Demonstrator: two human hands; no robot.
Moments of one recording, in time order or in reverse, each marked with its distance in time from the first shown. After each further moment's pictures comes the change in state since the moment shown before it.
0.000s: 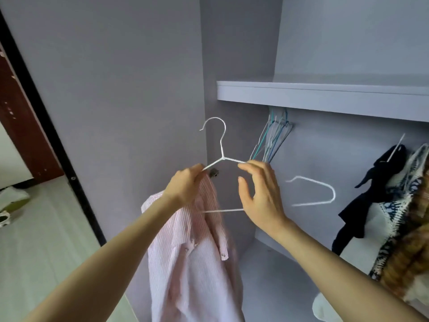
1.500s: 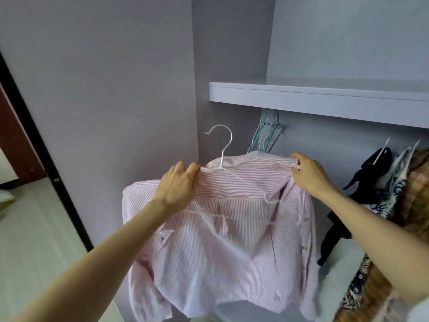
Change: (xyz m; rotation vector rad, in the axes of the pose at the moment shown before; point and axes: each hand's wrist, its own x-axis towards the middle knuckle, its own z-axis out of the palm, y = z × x) left_hand -0.003 0.009 0.003 0.267 0.061 0.103; right_hand 0.036 0.133 -0.075 -0.316 -0.452 0.578
